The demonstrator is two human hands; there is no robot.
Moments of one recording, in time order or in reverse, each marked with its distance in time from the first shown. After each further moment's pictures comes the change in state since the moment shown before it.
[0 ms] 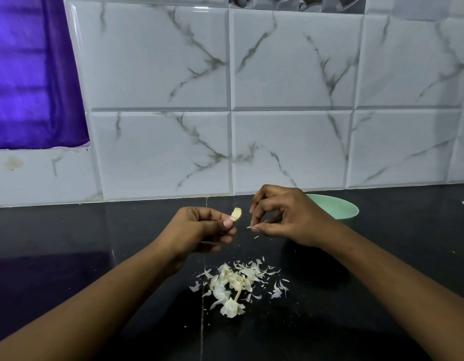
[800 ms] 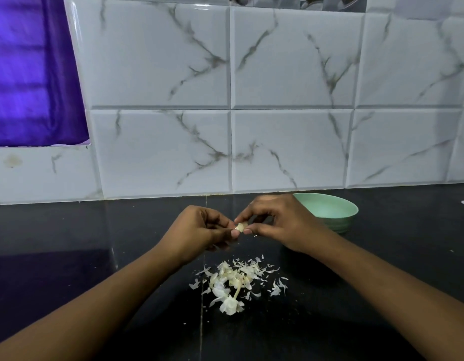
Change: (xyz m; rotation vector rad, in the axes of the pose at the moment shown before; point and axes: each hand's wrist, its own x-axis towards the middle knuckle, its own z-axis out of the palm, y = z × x) left_hand 0.000 -0.004 0.001 0.332 -0.008 0.169; right_hand 0.002 -0.001 0.017 -0.049 0.004 0.020
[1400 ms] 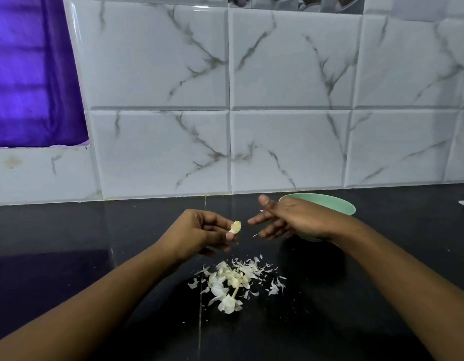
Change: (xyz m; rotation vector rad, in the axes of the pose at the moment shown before) left_hand -0.001 -0.002 -0.001 -0.141 -0.082 -0.111; right_hand -0.002 -0.002 -0.023 0.285 -0.253 0.596
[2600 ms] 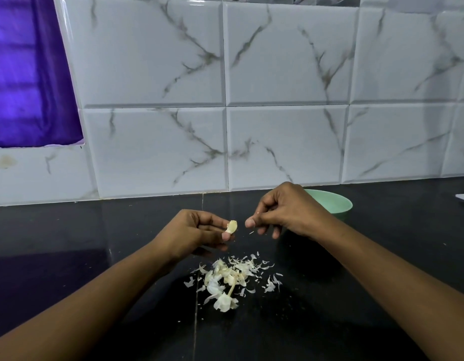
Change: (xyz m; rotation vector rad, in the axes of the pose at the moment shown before) left_hand 0.002 -0.003 0.000 -0.055 -0.020 -0.042; right_hand -0.002 -0.005 0.007 0.011 0.206 -0.169
